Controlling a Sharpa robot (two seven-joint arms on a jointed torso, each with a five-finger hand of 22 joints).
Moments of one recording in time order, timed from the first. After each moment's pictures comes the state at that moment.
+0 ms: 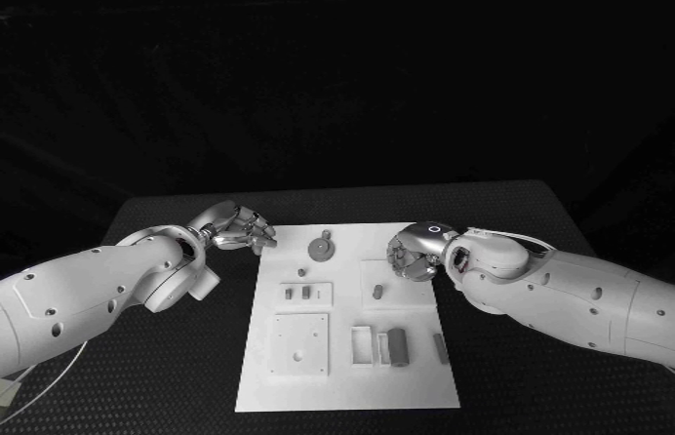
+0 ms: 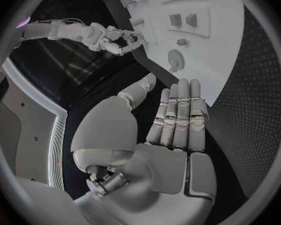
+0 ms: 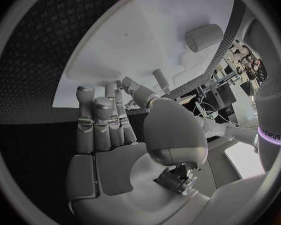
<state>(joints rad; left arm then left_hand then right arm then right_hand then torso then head) 1.20 -0.84 -0.09 1.32 -0.74 -0.23 0.11 1.11 -0.12 0.57 -0.26 0.05 0.87 0.18 0.28 0.55 1.08 0.14 0.15 0.31 0.95 0.06 0.74 0.43 0.04 1.02 -0.03 0.07 1.04 1.13 -0.72 -0.07 1.31 -1.71 -0.20 -0.07 1.13 -0.07 0.60 -0.28 0.06 0.90 0.16 0.28 0.53 1.15 0.10 0.12 0.32 1.22 -0.01 1.26 0.86 0.17 1.20 -0.03 0.81 1.31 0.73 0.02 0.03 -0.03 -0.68</state>
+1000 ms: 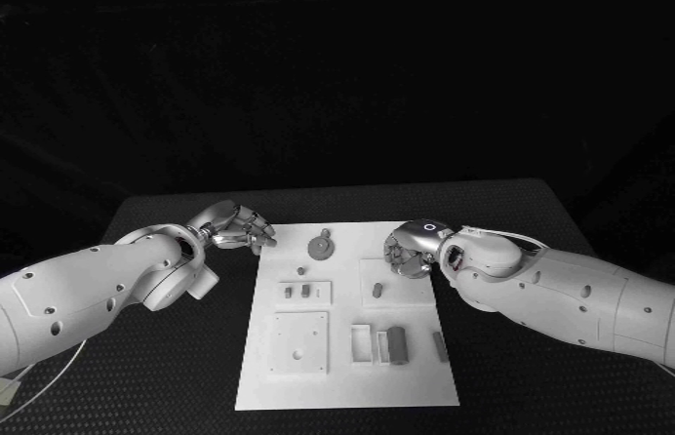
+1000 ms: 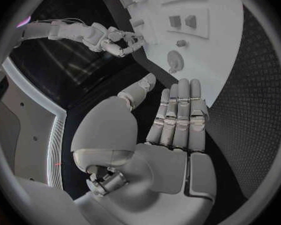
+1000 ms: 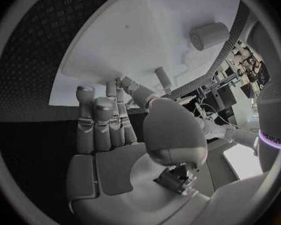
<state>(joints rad) 1.20 -0.83 -0.08 1.31 -0.74 -0.22 0.10 1.11 -0.11 0.56 -0.26 0.05 0.87 0.18 0.28 0.55 1.07 0.14 0.15 0.31 0.95 0.06 0.73 0.44 0.03 1.02 -0.04 0.07 1.04 1.12 -0.70 -0.07 1.28 -1.73 -0.22 -0.07 1.17 -0.04 0.59 -0.29 0.06 0.95 0.14 0.31 0.53 1.22 0.07 0.13 0.33 1.24 -0.03 1.26 0.85 0.16 1.21 -0.04 0.80 1.31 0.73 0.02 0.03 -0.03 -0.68</state>
